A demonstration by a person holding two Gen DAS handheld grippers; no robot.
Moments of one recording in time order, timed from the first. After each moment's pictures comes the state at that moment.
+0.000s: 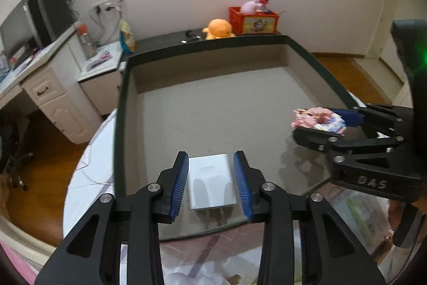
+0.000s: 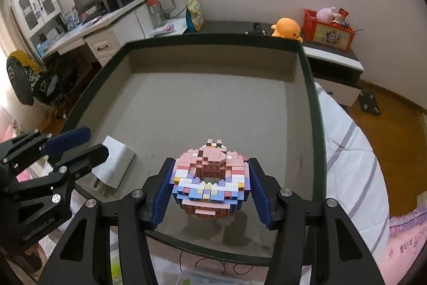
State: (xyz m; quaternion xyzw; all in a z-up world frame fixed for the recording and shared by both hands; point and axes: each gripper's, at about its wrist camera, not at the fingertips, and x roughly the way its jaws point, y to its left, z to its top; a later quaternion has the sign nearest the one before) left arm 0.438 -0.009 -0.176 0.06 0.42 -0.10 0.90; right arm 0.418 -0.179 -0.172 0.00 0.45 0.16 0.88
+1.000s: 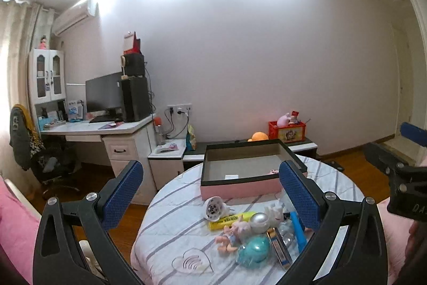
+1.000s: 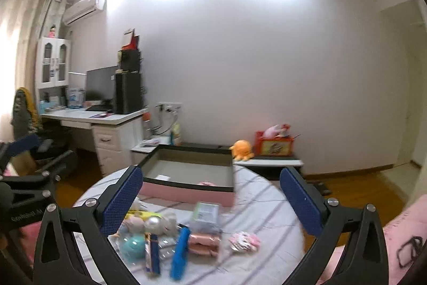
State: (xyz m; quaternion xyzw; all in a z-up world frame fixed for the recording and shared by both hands) left arm 0.088 0.004 -0.062 0.04 0.10 0.03 0.99; right arm 0.084 -0.204 -0.050 -0.02 0.09 0.05 0.99
